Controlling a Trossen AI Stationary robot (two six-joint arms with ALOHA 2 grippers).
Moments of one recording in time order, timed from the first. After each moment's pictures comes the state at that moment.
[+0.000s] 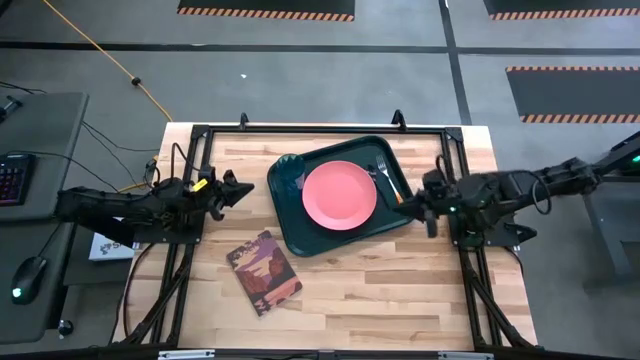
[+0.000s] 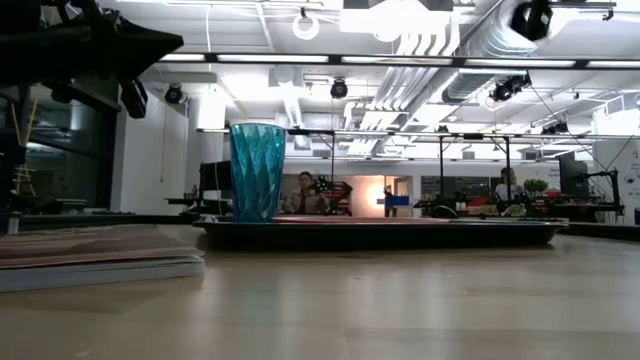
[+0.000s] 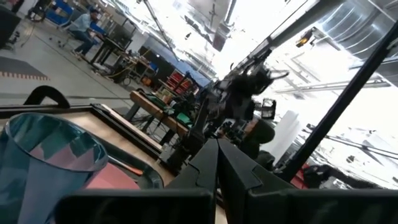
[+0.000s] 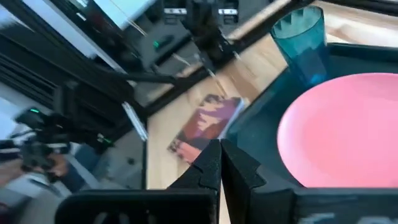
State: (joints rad) left arm 0.05 0.34 0.01 0.60 -0.13 -0.62; right arm 0.26 0.75 0.81 -0.40 0.23 0.69
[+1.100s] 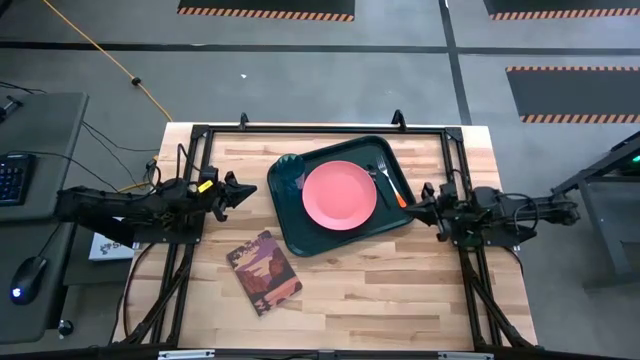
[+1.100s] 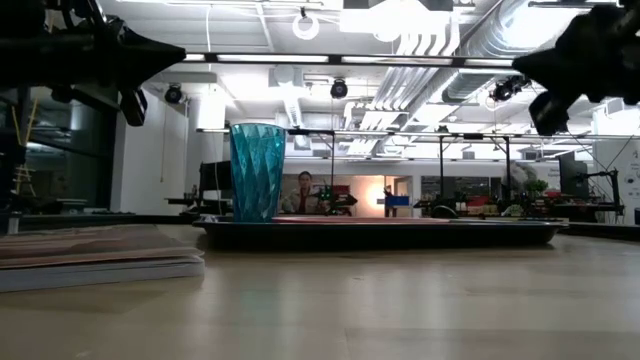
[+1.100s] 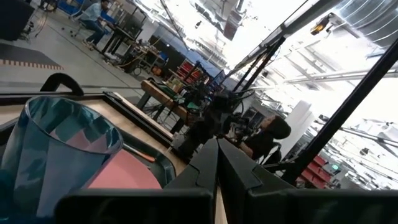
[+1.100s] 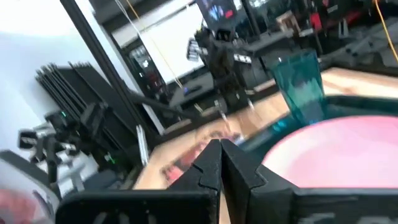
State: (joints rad) left arm 0.05 0.35 0.01 0.54 -0.14 -0.62; right arm 0.09 0.00 0.01 0.10 0.04 0.45
